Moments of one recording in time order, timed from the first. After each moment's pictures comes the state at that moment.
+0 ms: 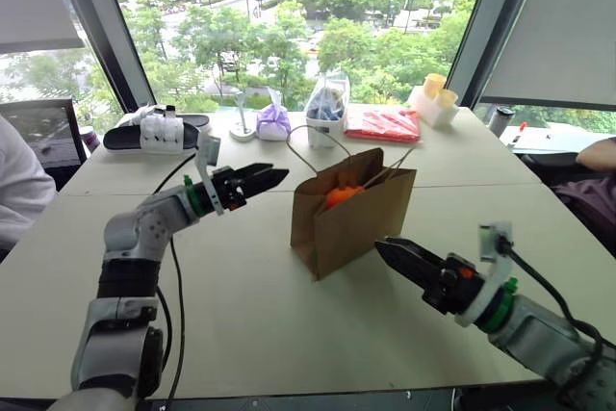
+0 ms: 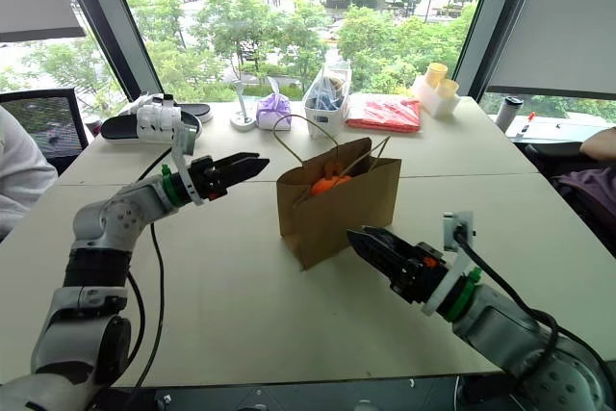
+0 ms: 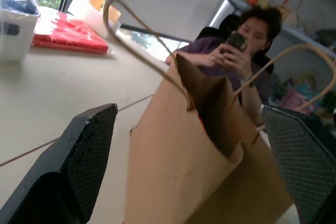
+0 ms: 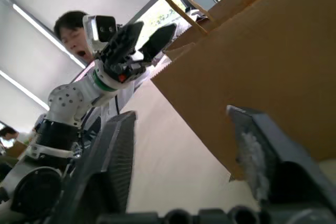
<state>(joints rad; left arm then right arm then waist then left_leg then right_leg) -0.73 0.46 0.17 0.26 -0.68 0.75 -0.95 0.01 -0.61 -0.21 -0.59 1.35 0.72 0.26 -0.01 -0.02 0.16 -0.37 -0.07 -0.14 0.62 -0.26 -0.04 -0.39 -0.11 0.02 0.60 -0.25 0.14</state>
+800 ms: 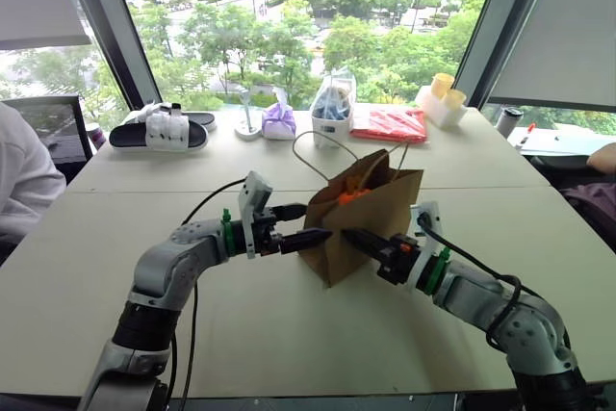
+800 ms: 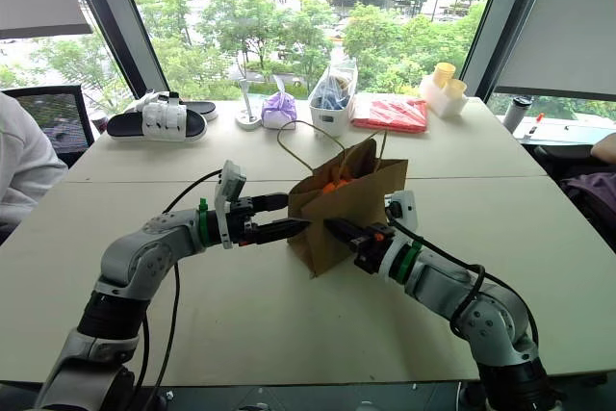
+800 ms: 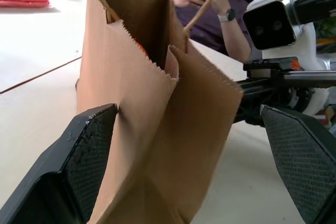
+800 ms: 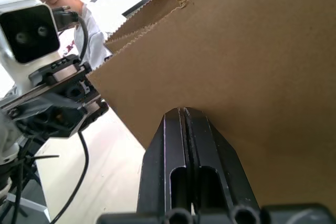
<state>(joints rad) -0.56 0.38 -0.05 -0.08 -0.61 0.71 -0.92 -0.25 -0.48 -0.05 -0.38 1.10 0.81 0.25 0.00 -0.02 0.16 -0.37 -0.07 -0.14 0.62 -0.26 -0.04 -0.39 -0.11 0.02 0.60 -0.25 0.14</state>
